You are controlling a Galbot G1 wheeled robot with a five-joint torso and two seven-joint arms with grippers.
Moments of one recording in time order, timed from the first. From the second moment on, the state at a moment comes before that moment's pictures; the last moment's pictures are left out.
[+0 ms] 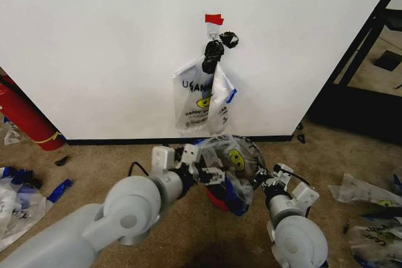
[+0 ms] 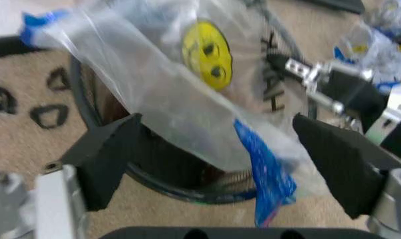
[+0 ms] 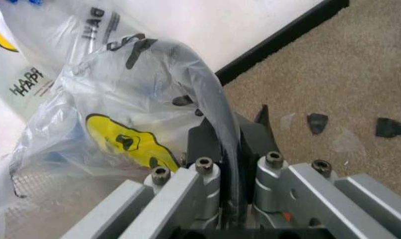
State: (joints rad) left arm 0.67 -0.81 0.33 -2.33 -1.51 0.57 -0.78; right arm -1.45 1.44 0.38 2.24 0.76 -0.42 0.58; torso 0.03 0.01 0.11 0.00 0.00
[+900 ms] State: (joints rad) left arm 0.69 -0.84 0.39 -2.28 -1.44 0.57 -0.73; right arm -1.45 1.44 0.39 2.24 0.79 -0.43 0.59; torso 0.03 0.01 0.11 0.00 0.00
